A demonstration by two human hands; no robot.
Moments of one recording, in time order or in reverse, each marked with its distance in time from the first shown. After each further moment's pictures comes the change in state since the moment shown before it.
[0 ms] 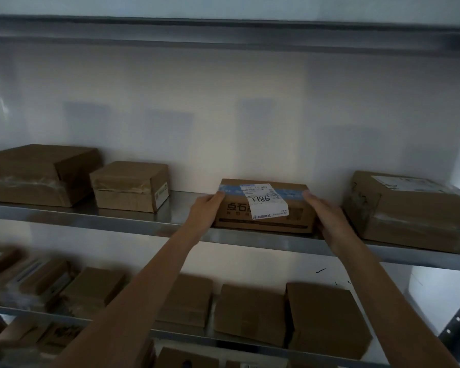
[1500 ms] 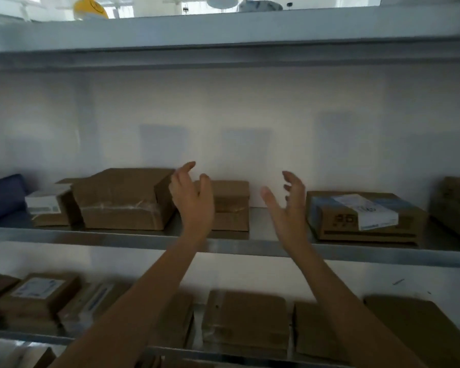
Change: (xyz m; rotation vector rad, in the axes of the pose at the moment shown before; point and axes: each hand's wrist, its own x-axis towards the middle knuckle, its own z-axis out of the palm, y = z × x) left_hand 0.031 -0.009 -0.215 0.069 0.619 0.527; right_hand -0.068 -0.019 0.294 -0.091 0.138 -0.678
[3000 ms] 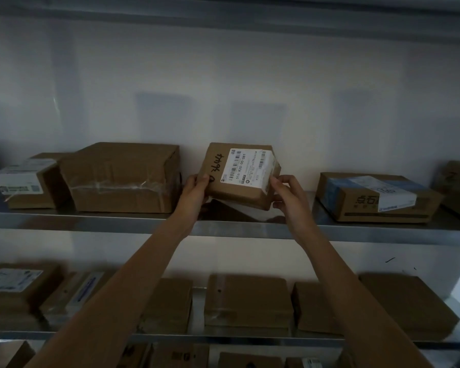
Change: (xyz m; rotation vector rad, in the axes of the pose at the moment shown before) left_hand 0.025 -0.092 -0.018 -0.466 -0.622 -0.631; right_hand -0.002 0.035 0.032 0.198 -0.149 0.286
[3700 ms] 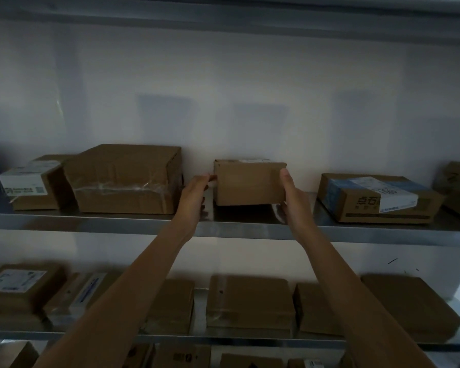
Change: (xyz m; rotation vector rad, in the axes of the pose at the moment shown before) left_hand -0.008 0.001 0.001 -0.002 0.027 0.050; right_hand 0.003 -0.007 0.007 -0.097 0.174 0.231
